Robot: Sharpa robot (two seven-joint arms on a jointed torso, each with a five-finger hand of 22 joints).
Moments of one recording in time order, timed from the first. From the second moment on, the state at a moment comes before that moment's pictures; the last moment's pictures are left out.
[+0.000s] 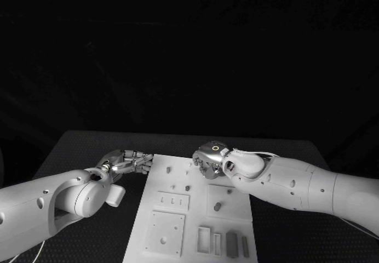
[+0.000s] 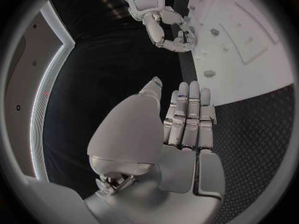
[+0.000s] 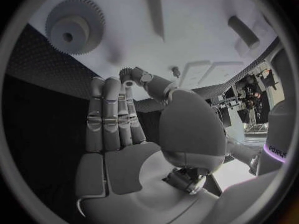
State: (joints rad) left arm 1.32 -0.84 -0.18 1.45 -0.10 -0.31 0.15; left_hand 1.46 -0.07 0.11 0.29 0.13 0.81 0.18 0.33 0.46 1.16 0.12 0.14 0.13 0.93 0.10 0.48 0.52 0.03 0.70 -0.01 0.46 1.31; right arm 1.26 -0.56 -0.13 1.18 -1.85 -0.36 -0.05; right_hand 1.21 -0.26 0.85 -0.24 0.05 0.98 0.13 0.37 0.47 1.32 0.06 0.14 0.19 1.33 -0.05 0.63 0.94 0.24 1.17 0.06 0.46 1.31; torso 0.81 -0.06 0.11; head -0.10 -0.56
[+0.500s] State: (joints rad) left arm 1.32 -0.83 -0.18 1.45 -0.10 -0.31 0.15; left_hand 1.46 -0.07 0.11 0.29 0.13 0.81 0.18 0.33 0.46 1.16 0.12 0.14 0.13 0.93 0.10 0.48 0.52 0.03 0.70 -0.01 0.46 1.31; right arm 1.26 -0.49 -0.13 1.16 -1.94 -0.43 -0.14; right_hand 1.20 -0.28 0.86 -0.23 0.05 0.98 0.13 0.37 0.47 1.34 0.05 0.13 0.19 1.33 -0.05 0.64 0.94 0.25 1.17 0.05 0.47 1.31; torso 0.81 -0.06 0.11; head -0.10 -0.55
